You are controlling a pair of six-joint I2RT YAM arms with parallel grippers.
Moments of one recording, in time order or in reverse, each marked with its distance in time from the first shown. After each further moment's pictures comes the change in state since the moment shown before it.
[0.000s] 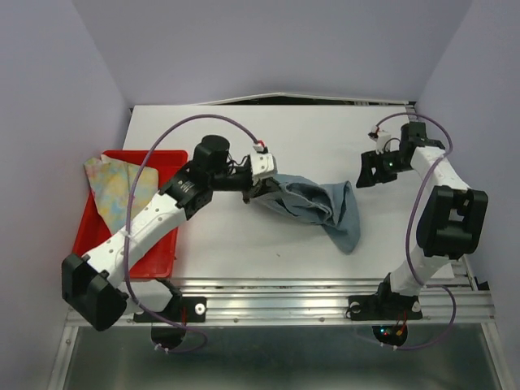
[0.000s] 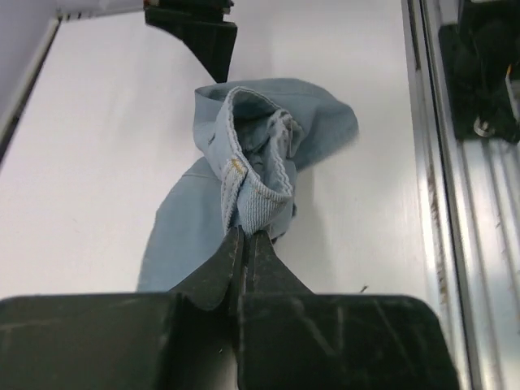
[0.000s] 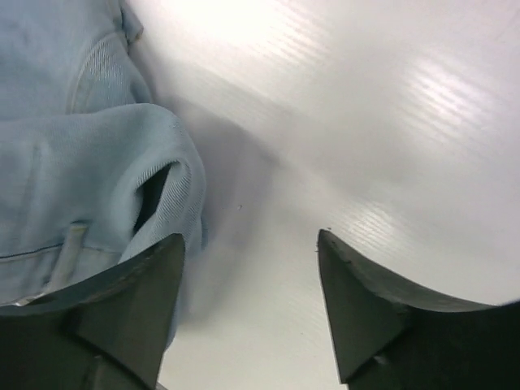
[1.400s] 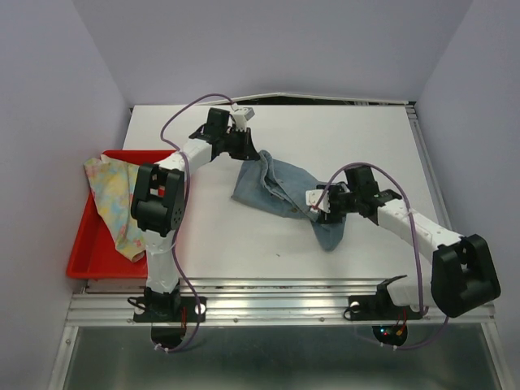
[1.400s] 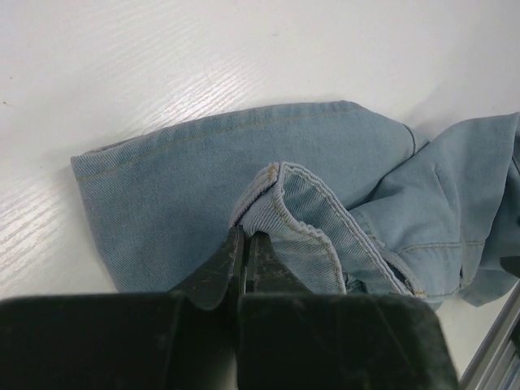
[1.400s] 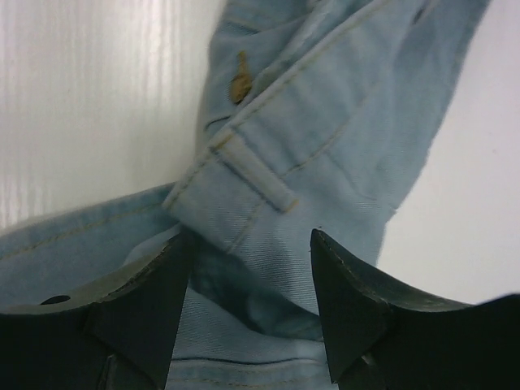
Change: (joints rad) left arm 0.359 0.808 0.427 0.061 -0.151 -0.634; right arm 0.524 -0.417 -0.494 0.475 0.009 -0.750
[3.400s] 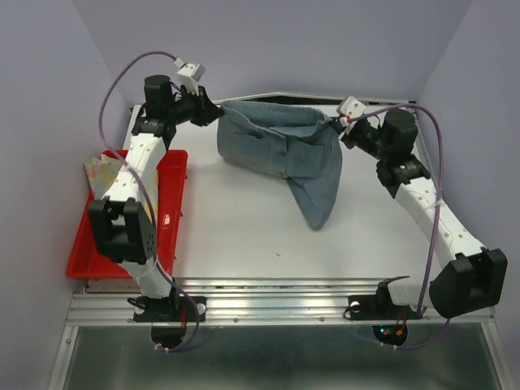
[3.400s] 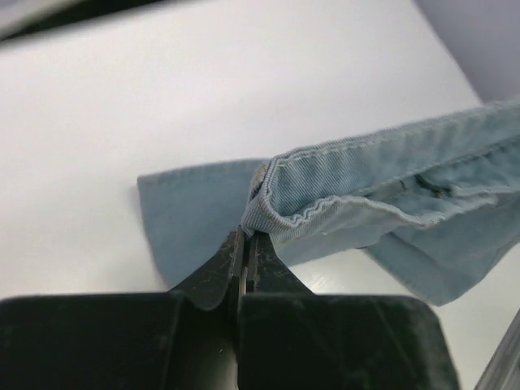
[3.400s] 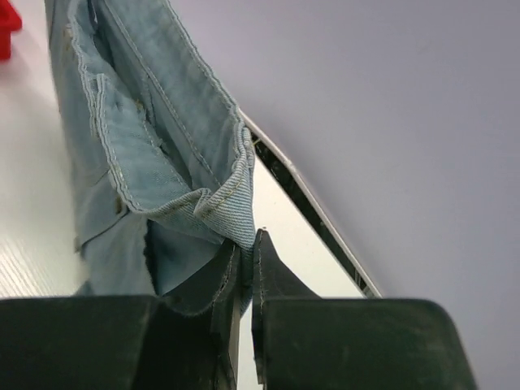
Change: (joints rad) left arm 0.209 -0.237 0.044 -0.030 0.096 0.059; right arm -0.121 -0.008 0.299 0.437 0.080 0.524
